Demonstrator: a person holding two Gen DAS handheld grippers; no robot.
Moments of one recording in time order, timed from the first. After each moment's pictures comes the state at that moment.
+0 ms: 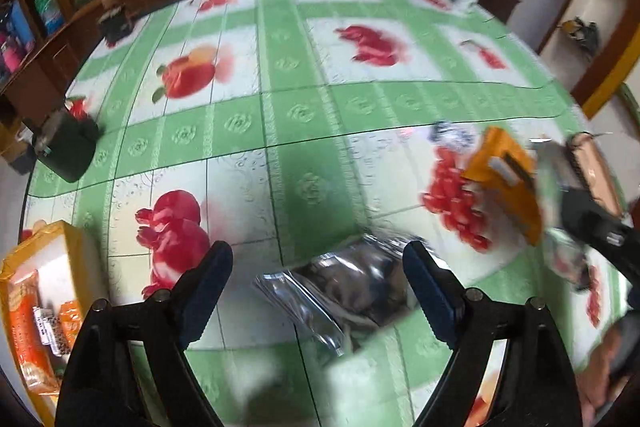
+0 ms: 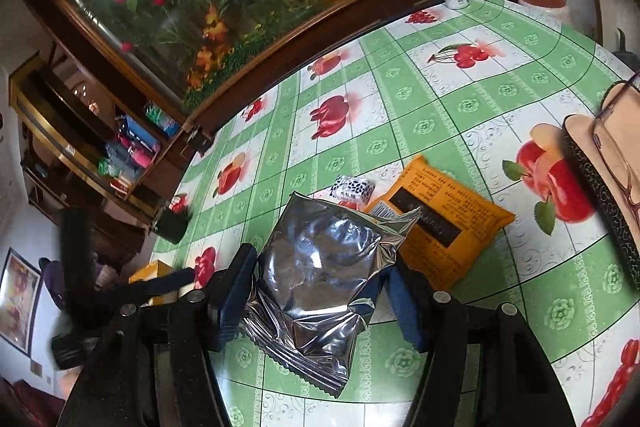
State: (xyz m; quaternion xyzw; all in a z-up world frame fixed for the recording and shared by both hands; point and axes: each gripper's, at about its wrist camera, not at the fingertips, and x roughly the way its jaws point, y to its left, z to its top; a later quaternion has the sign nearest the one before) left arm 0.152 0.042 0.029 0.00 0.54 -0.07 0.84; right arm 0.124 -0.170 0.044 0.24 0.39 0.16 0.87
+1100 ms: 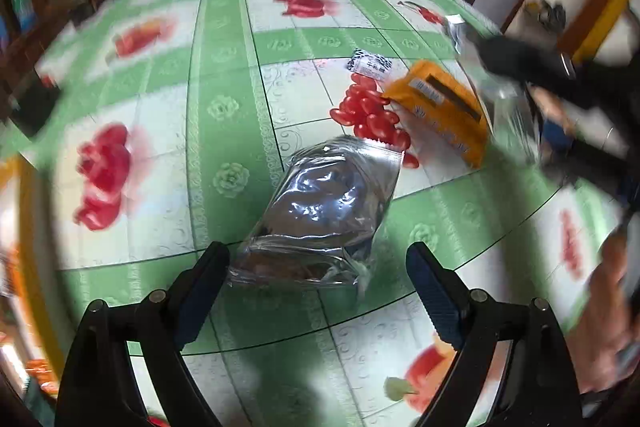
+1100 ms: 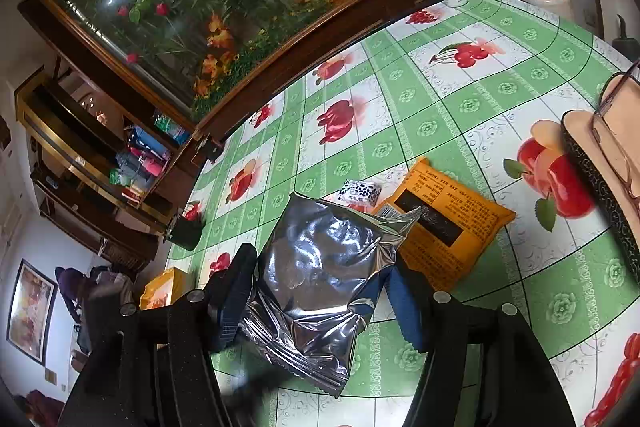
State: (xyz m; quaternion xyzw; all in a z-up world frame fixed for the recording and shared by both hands) left arm 0.083 -0.007 0.020 0.02 0.53 -0.11 0.84; right arm 0.123 -0.179 0.048 0.27 0.38 0.17 0.87
